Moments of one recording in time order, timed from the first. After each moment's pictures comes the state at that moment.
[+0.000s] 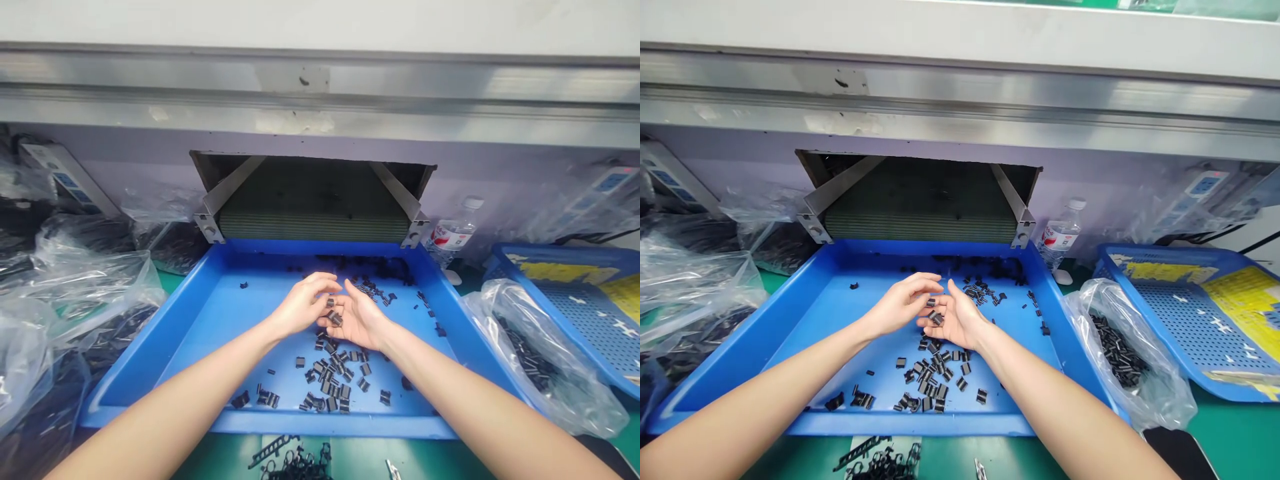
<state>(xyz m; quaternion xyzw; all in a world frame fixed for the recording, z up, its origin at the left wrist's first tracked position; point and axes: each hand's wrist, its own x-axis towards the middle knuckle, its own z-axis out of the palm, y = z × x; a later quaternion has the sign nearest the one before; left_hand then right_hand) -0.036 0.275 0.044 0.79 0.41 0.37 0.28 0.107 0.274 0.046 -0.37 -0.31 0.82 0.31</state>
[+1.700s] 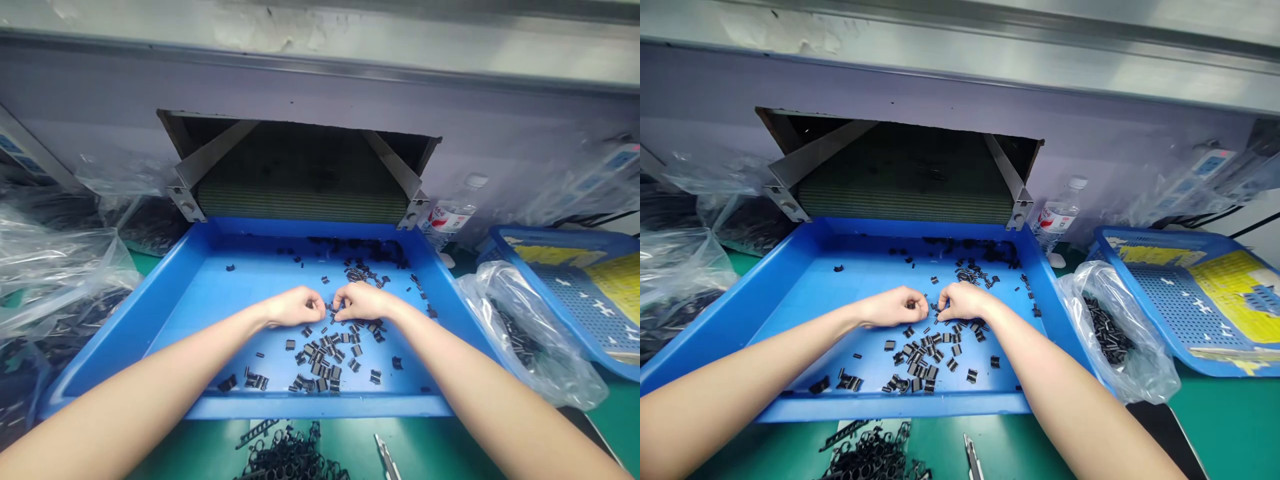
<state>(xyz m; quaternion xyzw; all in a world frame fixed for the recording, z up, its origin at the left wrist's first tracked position) -0.039 0.279 0.025 0.74 0.45 0.11 0.48 0.138 0.295 0.044 -0.50 -0.78 0.37 0.05</state>
